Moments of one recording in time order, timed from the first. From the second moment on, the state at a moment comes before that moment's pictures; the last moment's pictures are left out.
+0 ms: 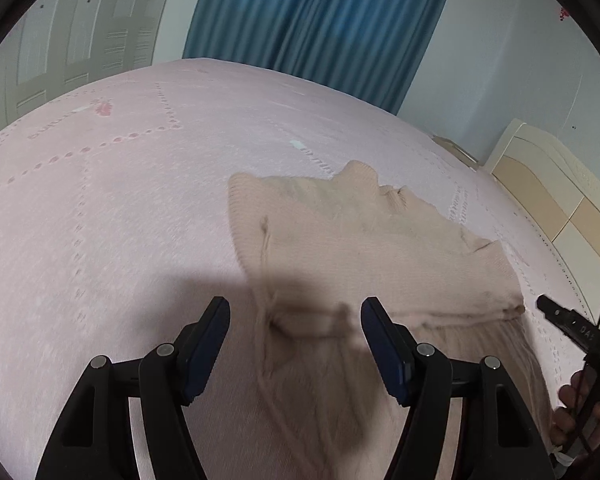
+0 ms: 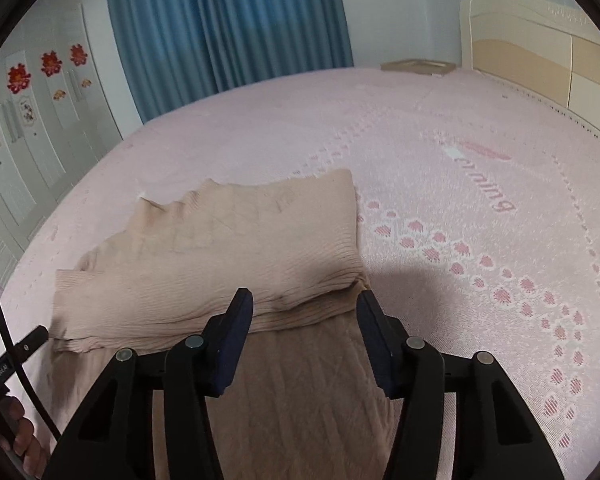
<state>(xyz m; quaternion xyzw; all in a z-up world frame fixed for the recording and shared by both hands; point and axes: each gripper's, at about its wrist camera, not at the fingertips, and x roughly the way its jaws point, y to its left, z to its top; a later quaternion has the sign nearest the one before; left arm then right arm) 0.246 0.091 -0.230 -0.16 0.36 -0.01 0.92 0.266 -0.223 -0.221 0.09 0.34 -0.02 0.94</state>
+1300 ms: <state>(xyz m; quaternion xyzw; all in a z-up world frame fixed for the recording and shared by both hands) 0.053 0.085 -0.217 -0.15 0.37 -0.02 0.92 0.046 -0.258 -0.228 0.12 0.33 -0.02 0.94</state>
